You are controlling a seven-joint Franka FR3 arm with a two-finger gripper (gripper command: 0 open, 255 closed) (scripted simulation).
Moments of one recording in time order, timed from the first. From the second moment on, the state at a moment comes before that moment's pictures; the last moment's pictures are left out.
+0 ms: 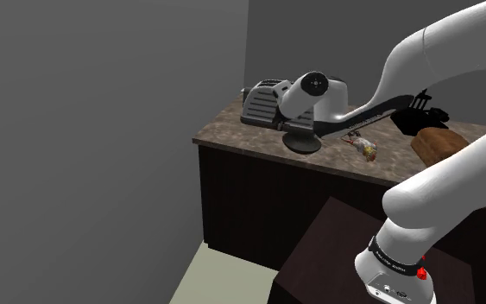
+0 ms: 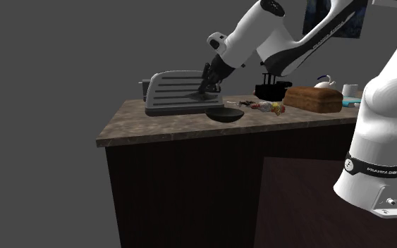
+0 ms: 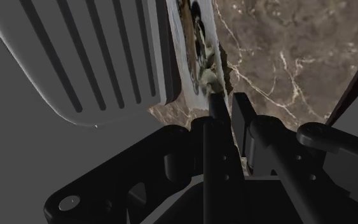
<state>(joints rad) -0.56 -0.35 0.32 -2.55 -1.10 2.83 0.20</state>
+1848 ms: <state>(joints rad) -0.84 -0.36 0.40 -2.66 -1.79 3.04 0.79</state>
